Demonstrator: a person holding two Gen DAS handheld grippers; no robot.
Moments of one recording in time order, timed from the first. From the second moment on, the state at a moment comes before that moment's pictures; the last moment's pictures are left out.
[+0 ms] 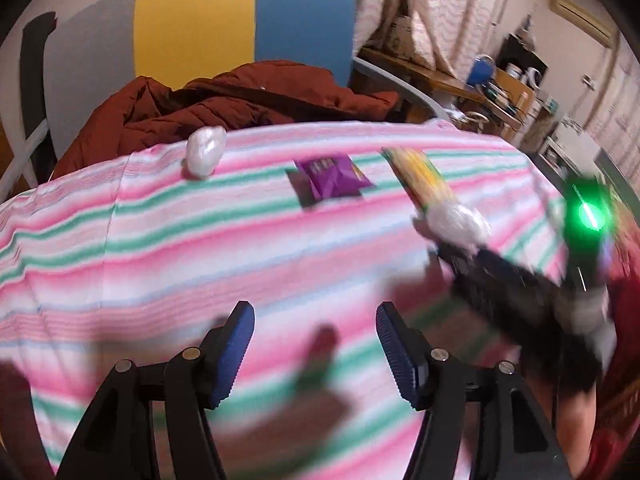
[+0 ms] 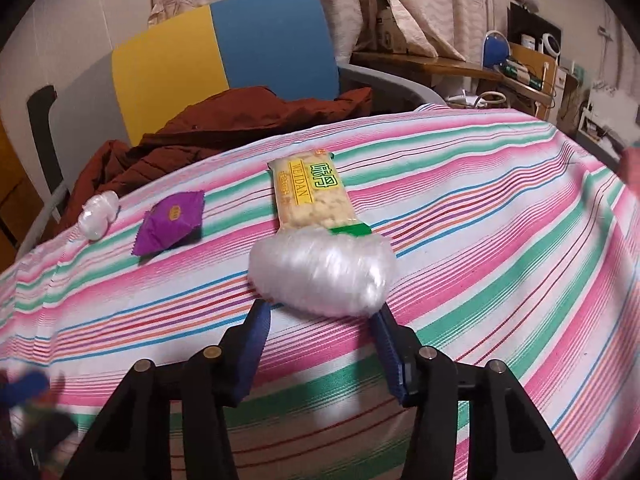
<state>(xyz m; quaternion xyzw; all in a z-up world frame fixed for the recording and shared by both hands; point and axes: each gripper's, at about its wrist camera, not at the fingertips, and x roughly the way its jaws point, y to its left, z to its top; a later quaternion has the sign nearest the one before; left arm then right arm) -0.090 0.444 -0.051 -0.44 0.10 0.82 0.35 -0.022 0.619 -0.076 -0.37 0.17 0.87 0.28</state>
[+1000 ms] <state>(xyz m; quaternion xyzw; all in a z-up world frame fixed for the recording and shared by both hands) -0.147 0.515 -0.080 -0.40 0.12 0.84 0.35 -0.023 0.617 -0.080 -0.36 0.16 0.87 0.29</state>
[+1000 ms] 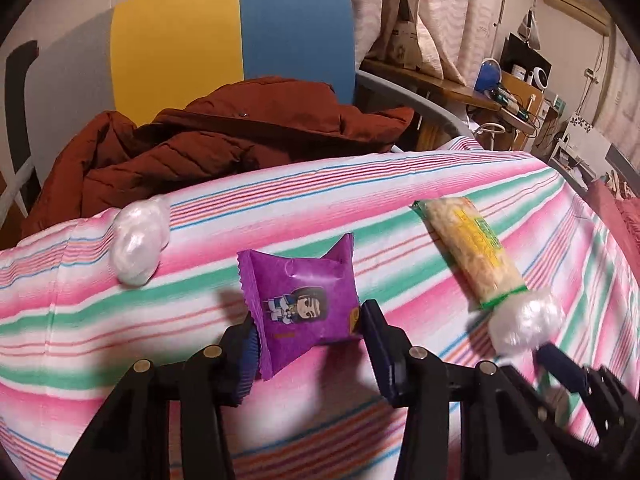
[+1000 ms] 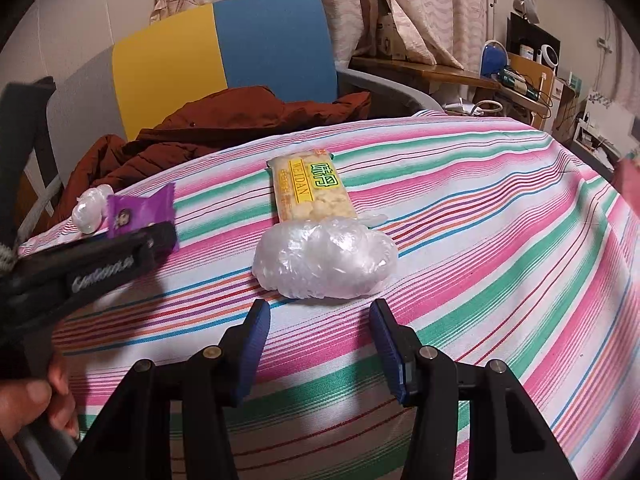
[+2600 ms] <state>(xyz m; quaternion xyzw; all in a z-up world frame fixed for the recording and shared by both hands) -0.072 0.418 -0.063 -0.33 0.11 0.87 0.35 -0.014 0.598 -0.060 -0.33 0.14 0.88 0.32</state>
